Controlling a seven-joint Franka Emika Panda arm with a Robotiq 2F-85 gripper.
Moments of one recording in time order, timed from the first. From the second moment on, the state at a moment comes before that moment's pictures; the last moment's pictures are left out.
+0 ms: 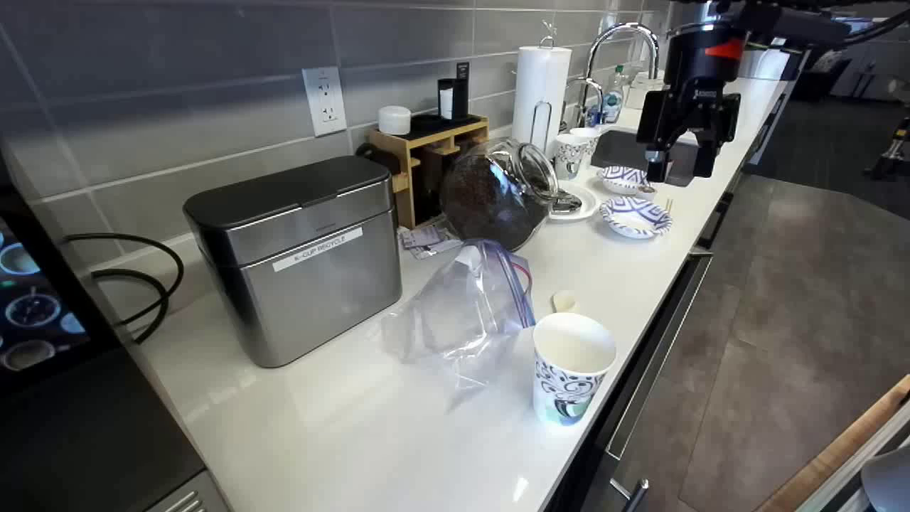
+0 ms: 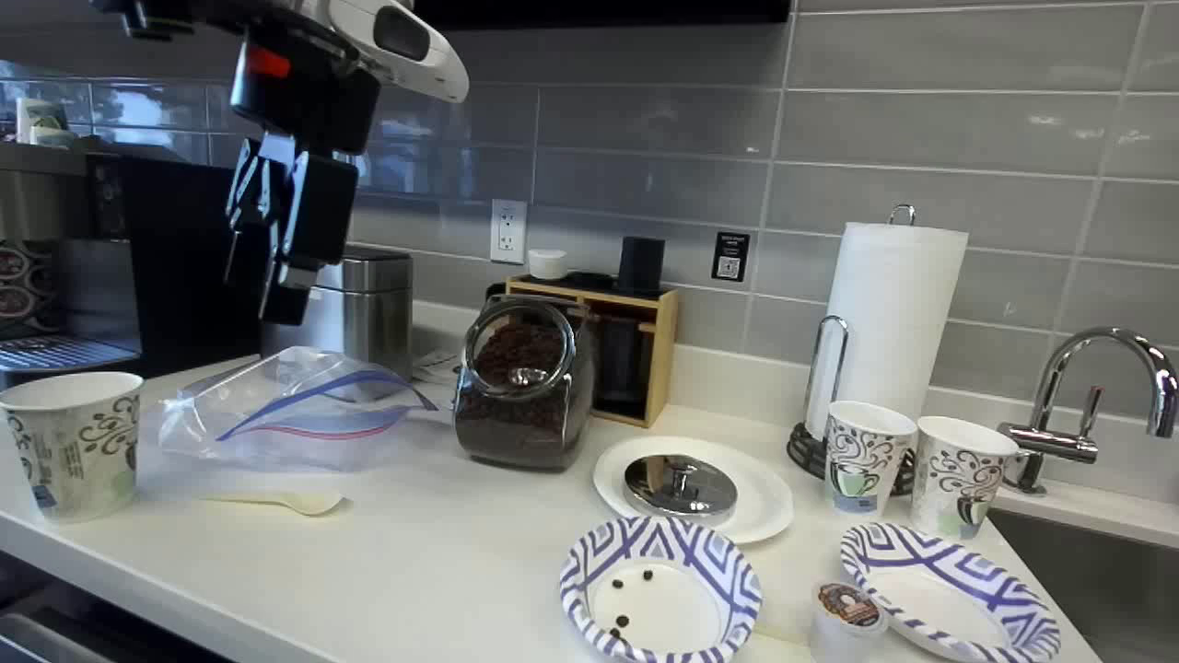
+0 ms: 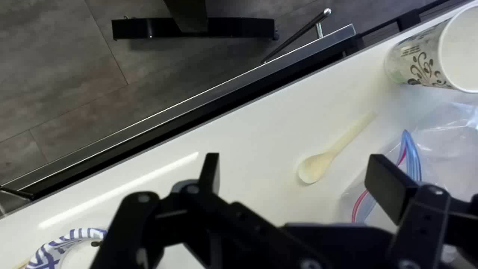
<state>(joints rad) 0.09 -0.42 0.10 -2.42 0.15 1.82 0.14</state>
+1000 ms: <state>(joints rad) 0.05 -0.33 0.04 -2.46 0.22 2.14 0.12</state>
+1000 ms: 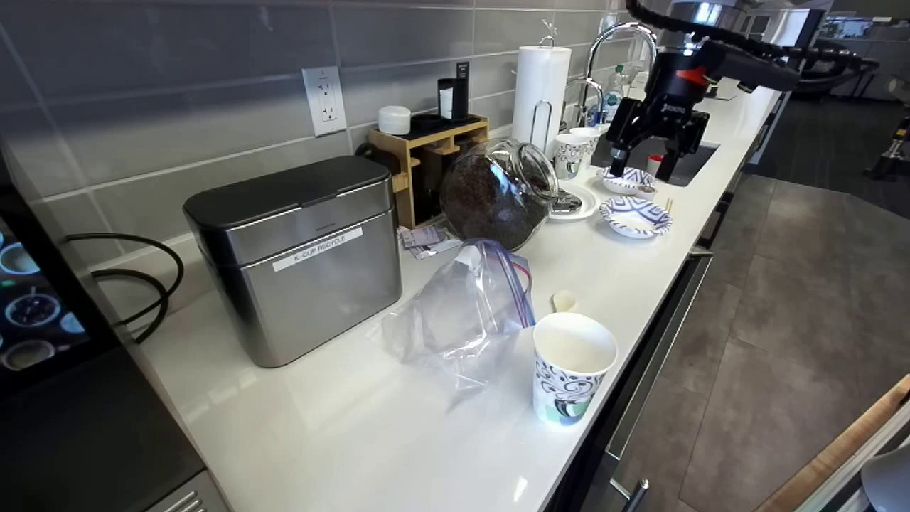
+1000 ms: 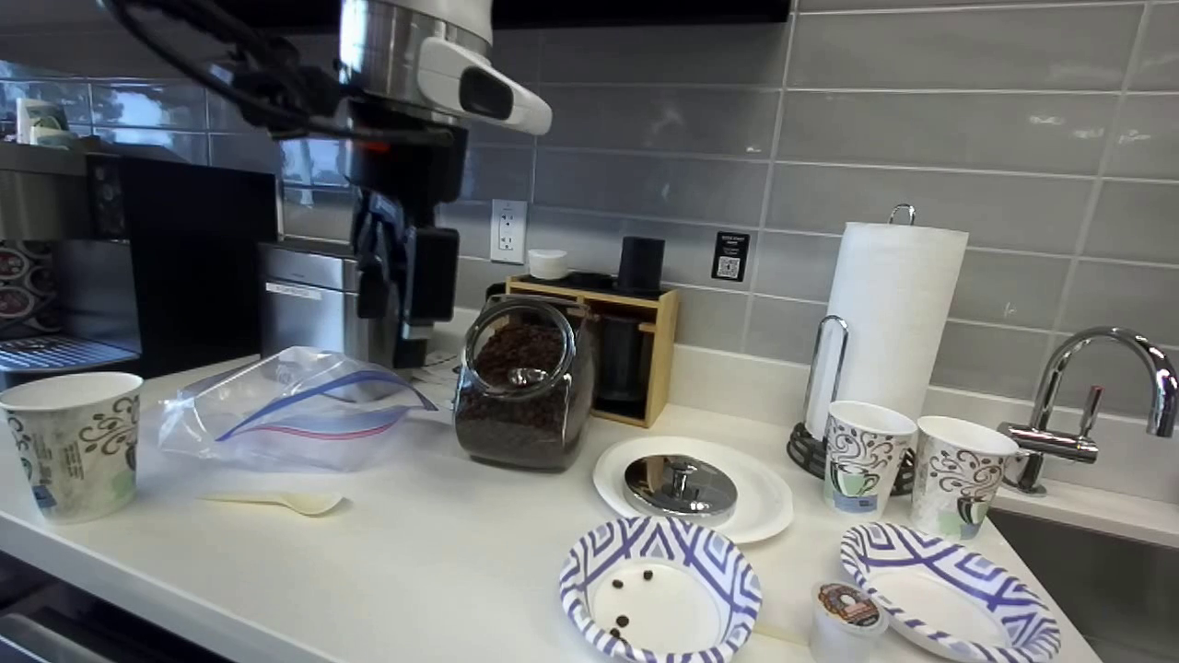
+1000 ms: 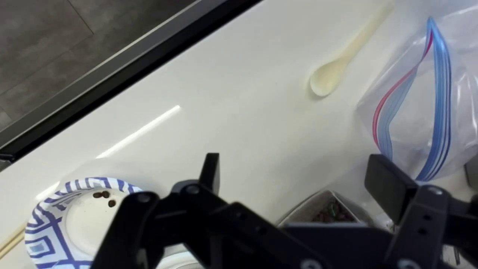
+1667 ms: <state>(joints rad) 0.06 -0.16 -0.09 -2.46 0.61 2.26 -0.33</state>
